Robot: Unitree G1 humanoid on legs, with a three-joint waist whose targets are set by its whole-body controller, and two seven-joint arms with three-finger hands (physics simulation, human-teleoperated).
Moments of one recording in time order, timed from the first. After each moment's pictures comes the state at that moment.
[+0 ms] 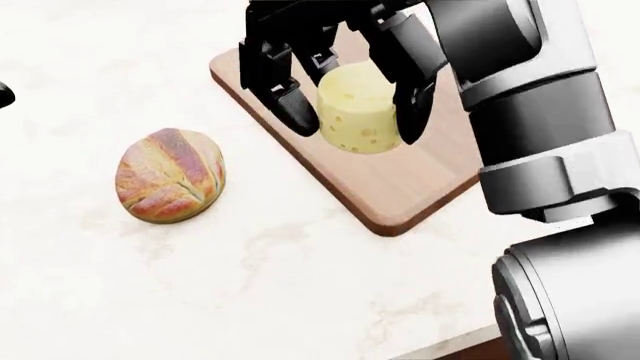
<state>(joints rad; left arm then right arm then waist) -0.52 0.50 0.40 -0.45 -0.41 0.51 0.10 -1.41 -0.22 0.04 0.66 -0.77 -0.37 1.35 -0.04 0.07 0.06</state>
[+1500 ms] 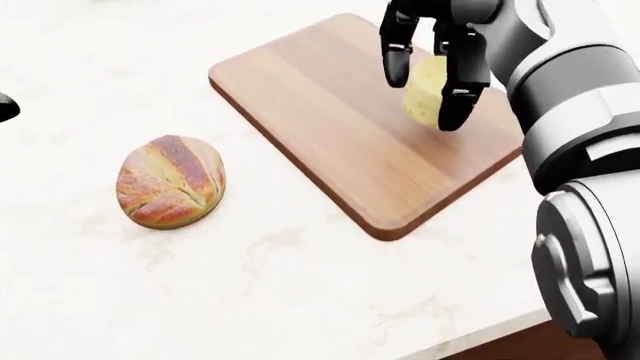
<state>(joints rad) -0.49 0.48 0.41 -0.44 -0.40 0.49 0.09 -1.58 -0.32 -0.04 1.42 -1.17 -0.07 0.61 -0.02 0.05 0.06</state>
